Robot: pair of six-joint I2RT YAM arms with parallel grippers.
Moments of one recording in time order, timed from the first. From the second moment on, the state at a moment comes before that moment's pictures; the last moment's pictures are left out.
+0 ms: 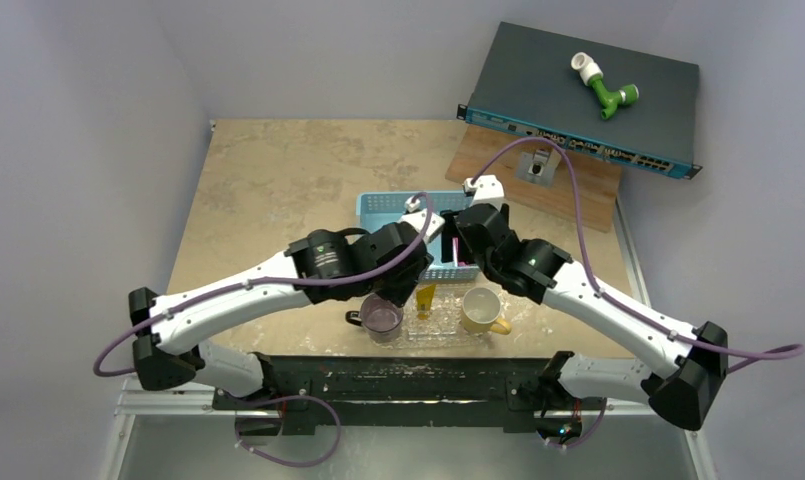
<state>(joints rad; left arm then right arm) -1.19 1.42 1.48 -1.02 -0.35 -0.41 0.85 1.13 1.01 -0.57 0.53 0.48</state>
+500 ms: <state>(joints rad) -1.19 0.96 1.28 -1.01 -0.40 -0.42 0.79 1.42 1.14 -0.54 0.55 0.40</state>
